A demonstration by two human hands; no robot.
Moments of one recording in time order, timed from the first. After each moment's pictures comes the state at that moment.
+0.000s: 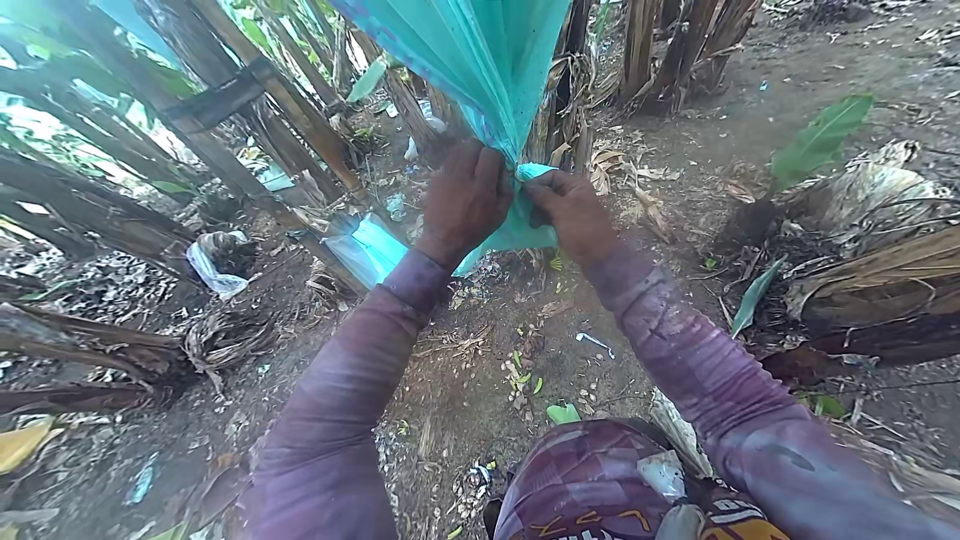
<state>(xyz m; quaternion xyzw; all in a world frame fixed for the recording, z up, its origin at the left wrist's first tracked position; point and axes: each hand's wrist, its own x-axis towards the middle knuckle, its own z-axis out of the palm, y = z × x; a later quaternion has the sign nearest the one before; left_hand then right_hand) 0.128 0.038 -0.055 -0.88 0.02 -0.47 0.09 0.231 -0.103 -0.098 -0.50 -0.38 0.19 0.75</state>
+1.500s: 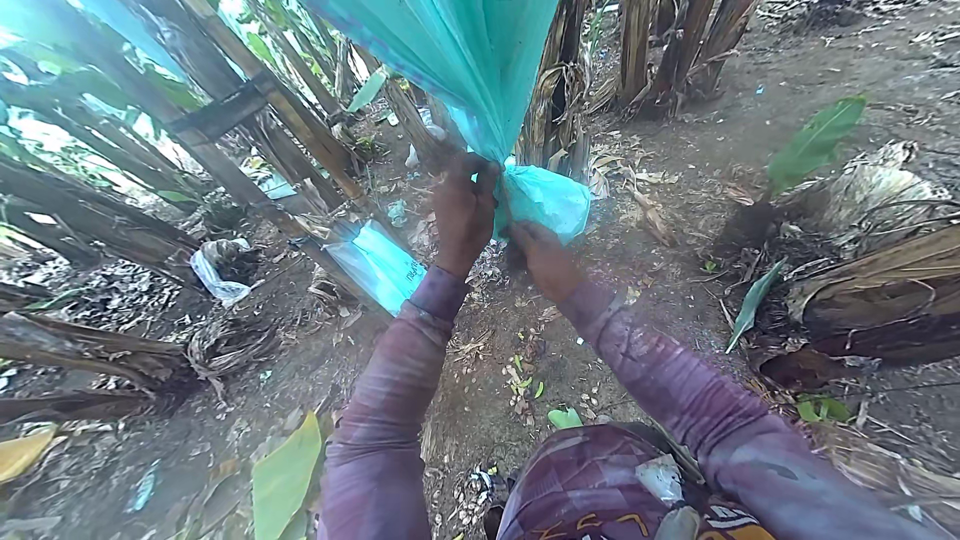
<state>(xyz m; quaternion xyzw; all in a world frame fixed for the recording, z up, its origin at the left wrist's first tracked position) 0.150 0.036 -0.079 -0.82 -0.04 -0.51 -0.26 0.204 -0.089 -0.151 -0.52 -0.30 0.29 0.74</state>
